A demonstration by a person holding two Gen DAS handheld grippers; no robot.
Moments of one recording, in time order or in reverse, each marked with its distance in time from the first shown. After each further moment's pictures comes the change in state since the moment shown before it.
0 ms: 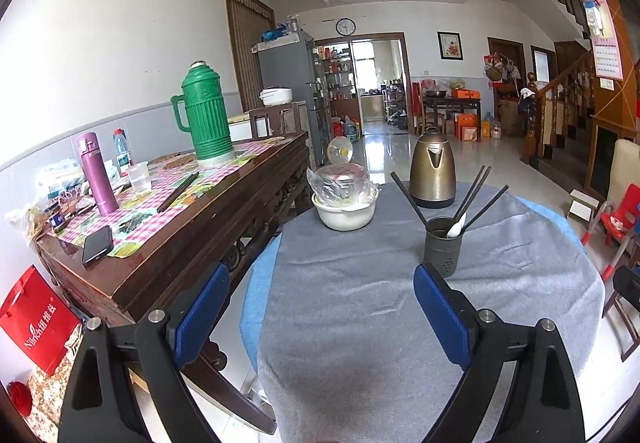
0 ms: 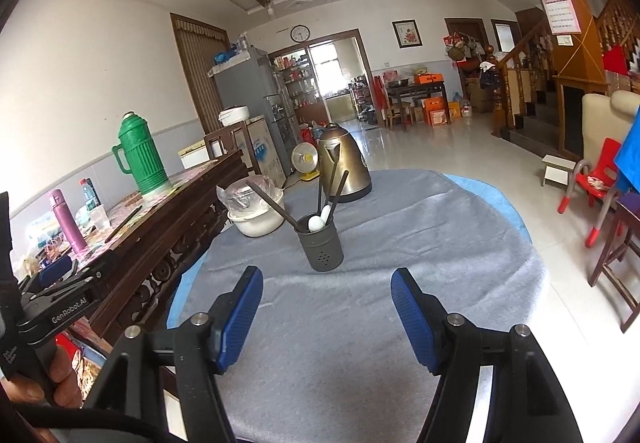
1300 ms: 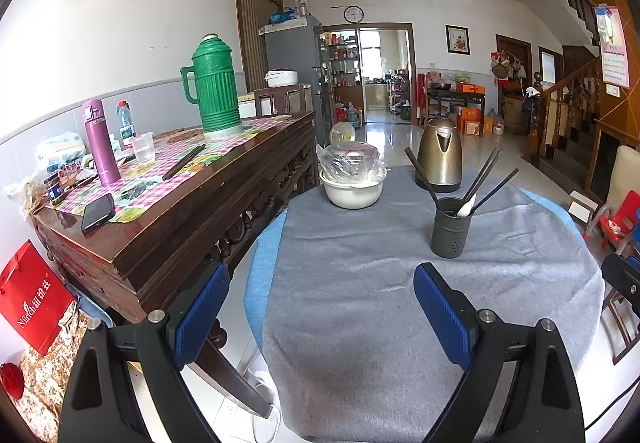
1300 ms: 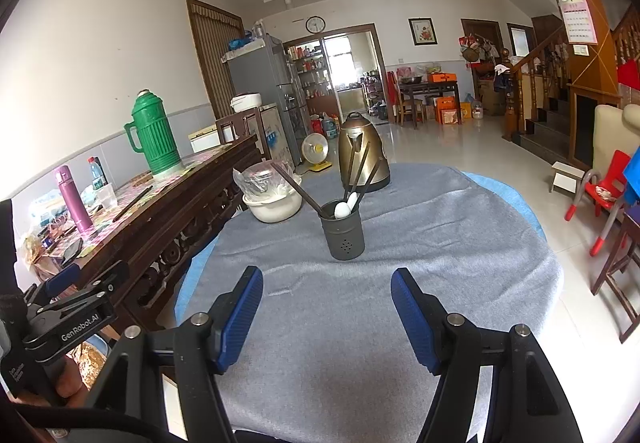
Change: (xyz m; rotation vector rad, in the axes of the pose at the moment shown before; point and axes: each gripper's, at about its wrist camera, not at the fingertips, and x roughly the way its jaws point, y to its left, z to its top) left arm 0.007 0.024 -0.028 -0.038 0.053 -0.013; right arm 0.010 0.039 -0.013 -0.055 0.031 0.017
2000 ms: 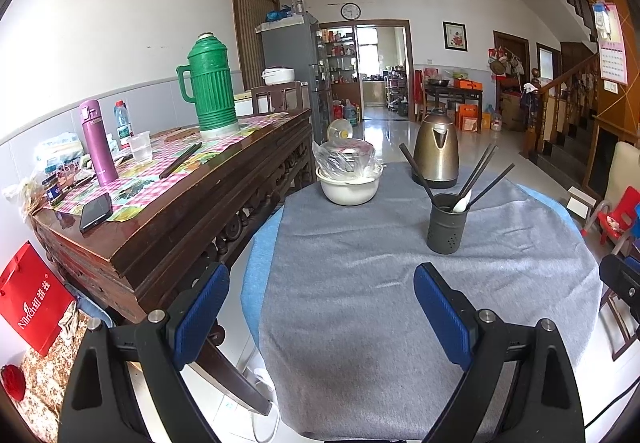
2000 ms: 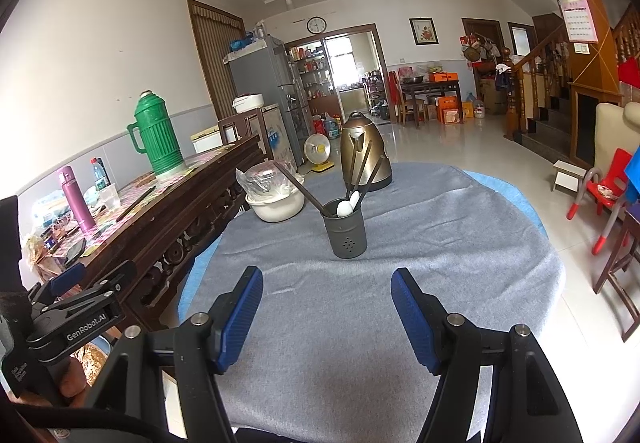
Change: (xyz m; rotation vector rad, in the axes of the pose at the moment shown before) left arm -0.001 -0.006 -0.001 0.010 0.011 -0.006; right arm -0.003 0.002 -0.003 0.001 -0.002 0.005
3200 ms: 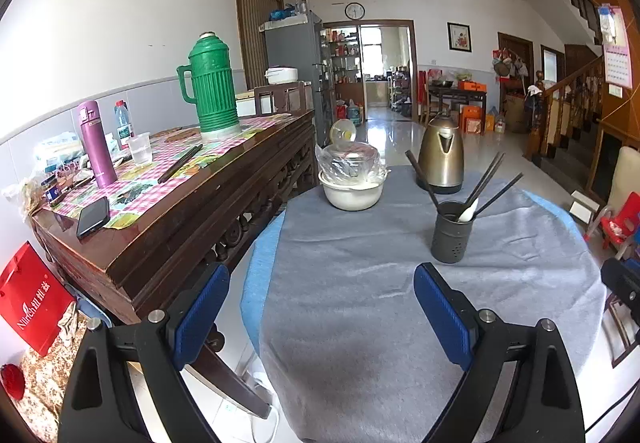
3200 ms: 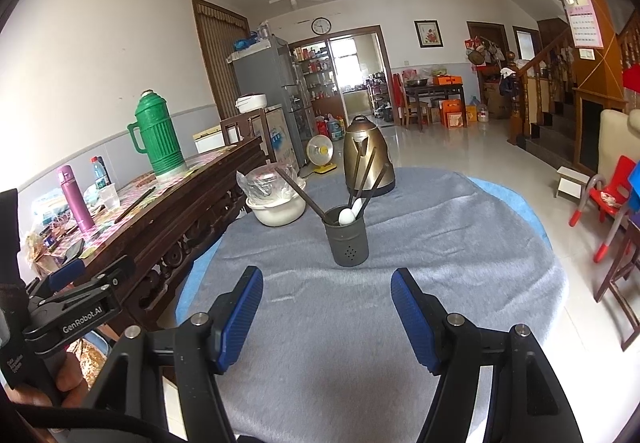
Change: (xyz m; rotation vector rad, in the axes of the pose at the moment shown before) left arm 0.014 -0.004 0.011 -0.009 0.006 0.019; right arm 0.010 -0.003 0.015 -0.019 -0.004 0.009
